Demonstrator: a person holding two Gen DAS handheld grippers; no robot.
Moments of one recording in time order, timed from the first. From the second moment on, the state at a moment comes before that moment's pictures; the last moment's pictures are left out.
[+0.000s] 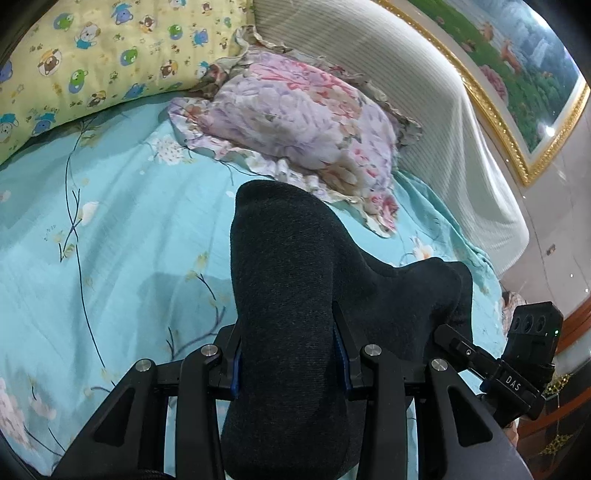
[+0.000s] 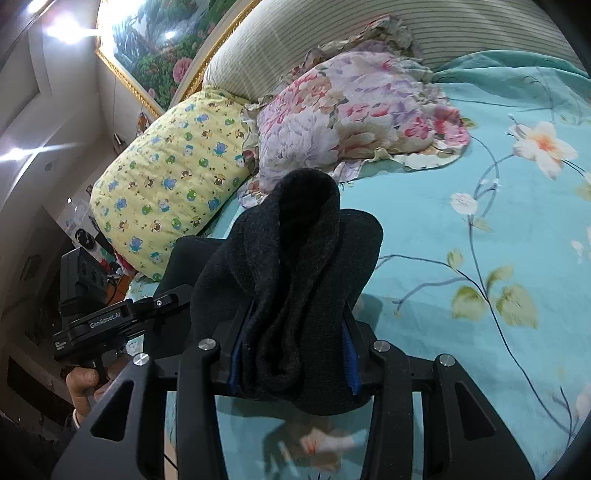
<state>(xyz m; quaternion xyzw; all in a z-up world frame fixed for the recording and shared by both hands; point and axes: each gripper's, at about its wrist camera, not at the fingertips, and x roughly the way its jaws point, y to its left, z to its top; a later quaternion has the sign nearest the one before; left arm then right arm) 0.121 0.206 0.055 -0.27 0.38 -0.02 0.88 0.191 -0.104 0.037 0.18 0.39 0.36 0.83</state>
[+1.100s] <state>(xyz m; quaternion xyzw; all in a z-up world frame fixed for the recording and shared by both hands) 0.145 0.216 0.014 -0.25 0.42 0.00 0.88 0.238 -0.089 -0.007 0.17 0.43 0.35 0.81</state>
